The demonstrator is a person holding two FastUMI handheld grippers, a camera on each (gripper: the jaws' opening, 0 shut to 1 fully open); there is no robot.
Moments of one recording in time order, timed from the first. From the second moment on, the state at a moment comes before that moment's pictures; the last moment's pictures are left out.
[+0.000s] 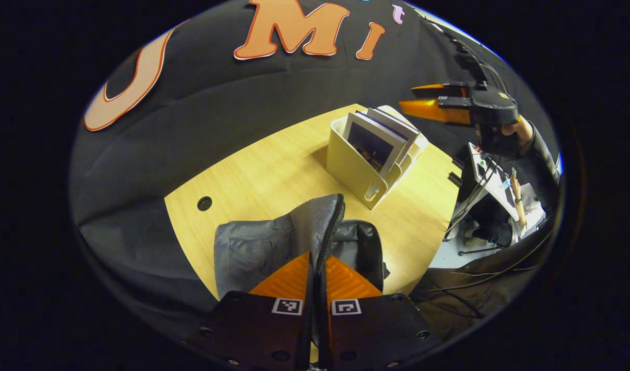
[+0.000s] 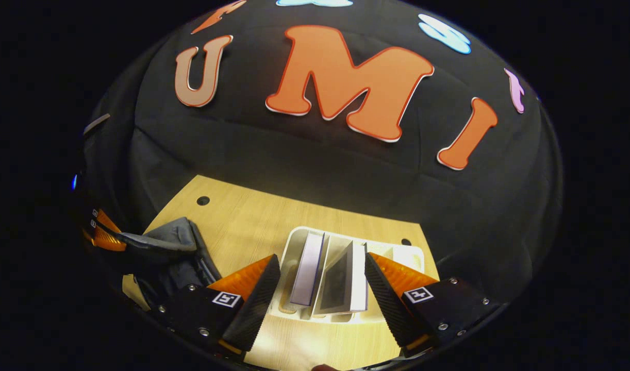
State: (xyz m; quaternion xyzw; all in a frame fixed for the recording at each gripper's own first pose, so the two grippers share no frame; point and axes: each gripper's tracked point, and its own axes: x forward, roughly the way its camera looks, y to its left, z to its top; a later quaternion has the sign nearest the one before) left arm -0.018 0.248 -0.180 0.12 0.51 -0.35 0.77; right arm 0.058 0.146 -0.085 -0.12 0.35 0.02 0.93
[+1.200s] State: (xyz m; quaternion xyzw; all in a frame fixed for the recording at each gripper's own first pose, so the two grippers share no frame) left arm -0.003 0.250 -0.192 0.13 0.58 -0.36 0.72; right arm 0.087 0.152 -0.238 0.01 0.66 -0.01 0.75
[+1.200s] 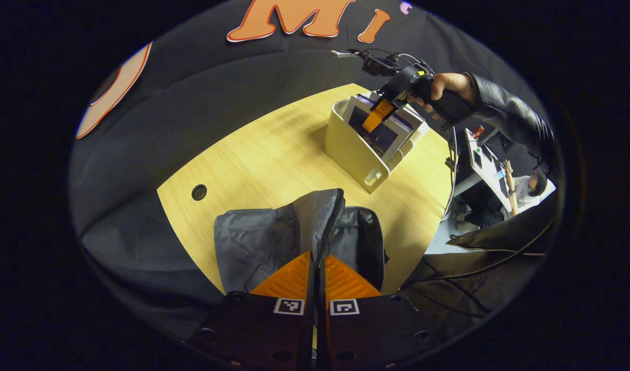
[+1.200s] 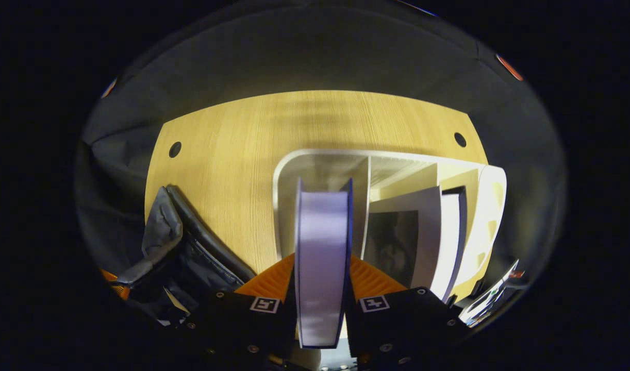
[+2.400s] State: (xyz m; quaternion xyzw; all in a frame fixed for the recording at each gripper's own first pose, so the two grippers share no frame) left arm -0.024 0.245 -0.218 0.15 0.57 -0.38 0.71; right arm -0.071 0.130 -0.175 0.11 0.62 -0.06 0.77
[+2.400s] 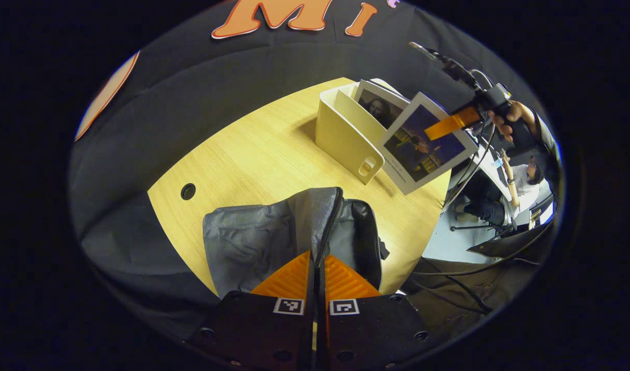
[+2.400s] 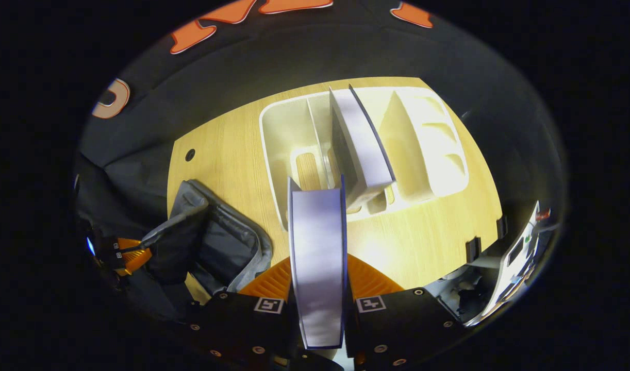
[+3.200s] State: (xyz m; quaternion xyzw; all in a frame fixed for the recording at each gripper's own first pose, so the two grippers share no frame) left arm -0.020 0.249 -0.193 0.18 0.54 -0.39 0.72; right arm -0.172 0.149 -0.153 0.35 0.51 -0.06 0.78
